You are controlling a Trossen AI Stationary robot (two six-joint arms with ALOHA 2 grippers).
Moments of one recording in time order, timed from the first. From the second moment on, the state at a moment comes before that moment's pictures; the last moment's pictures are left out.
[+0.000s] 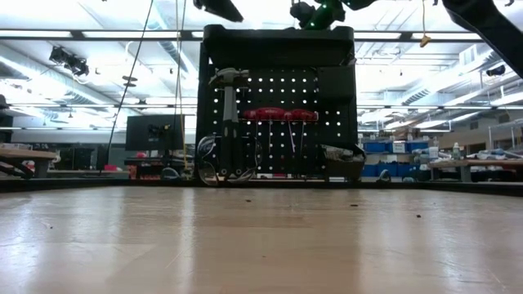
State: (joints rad) left arm 0.39 1.35 1.54 -0.54 -0.23 0.48; right arm -0.77 2.03 2.35 -0.46 0.23 -0.43
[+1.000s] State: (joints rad) left arm 0.41 1.33 1.54 -0.44 -0.61 0.54; right arm -0.75 2.02 2.36 -0.36 0.05 -0.35
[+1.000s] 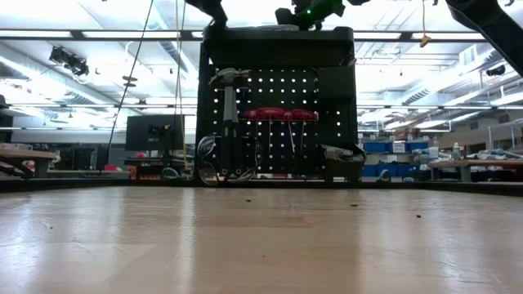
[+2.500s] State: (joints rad) left arm 0.56 1.41 1.54 -0.19 -0.64 0.66; right arm -0.75 2.02 2.36 -0.38 0.05 -0.36
